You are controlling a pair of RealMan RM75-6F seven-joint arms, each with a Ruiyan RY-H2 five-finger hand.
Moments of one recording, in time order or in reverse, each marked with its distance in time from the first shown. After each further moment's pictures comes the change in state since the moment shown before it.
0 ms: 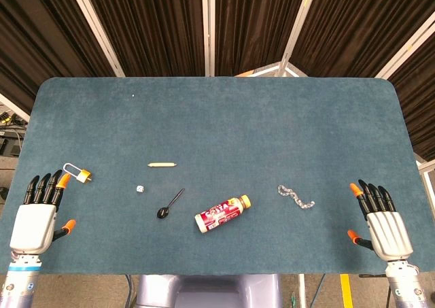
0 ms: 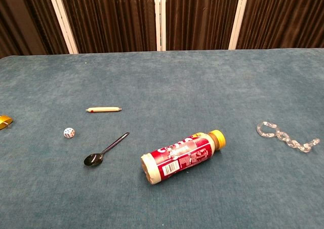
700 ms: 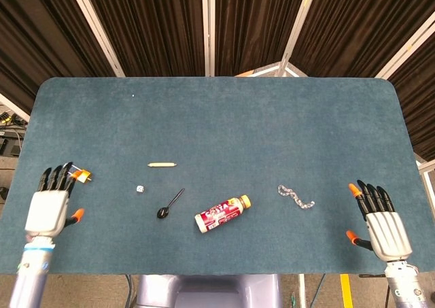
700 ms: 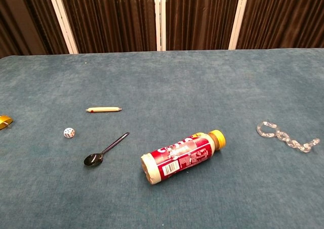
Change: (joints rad) left arm -0.092 -0.060 -0.114 -0.001 -0.213 -0.173 0.094; right arm 0.001 0.010 -0.003 -0.016 -0.006 -0.002 0.011
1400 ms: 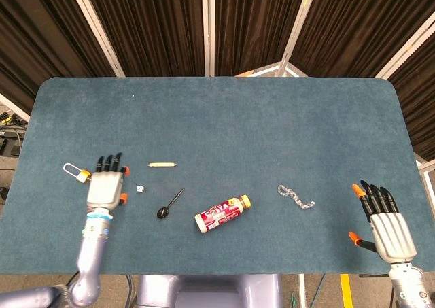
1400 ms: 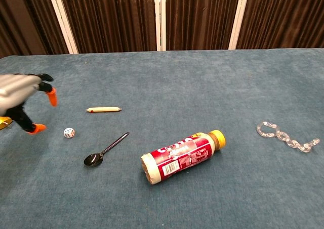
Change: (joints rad) left arm -0.276 -0.310 -0.146 0.074 -0.431 -0.096 0.420; right arm -0.010 0.024 -0.006 -0.008 -0.012 0.018 0.041
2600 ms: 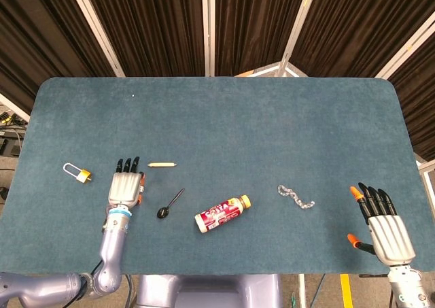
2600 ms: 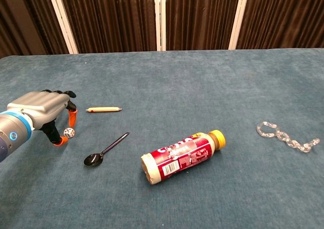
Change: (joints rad) left arm -0.133 -0.135 0.040 0.202 -0.119 -0.041 0.002; right arm -0.006 -0.004 -0.009 -0.002 -0.014 0.001 -0.014
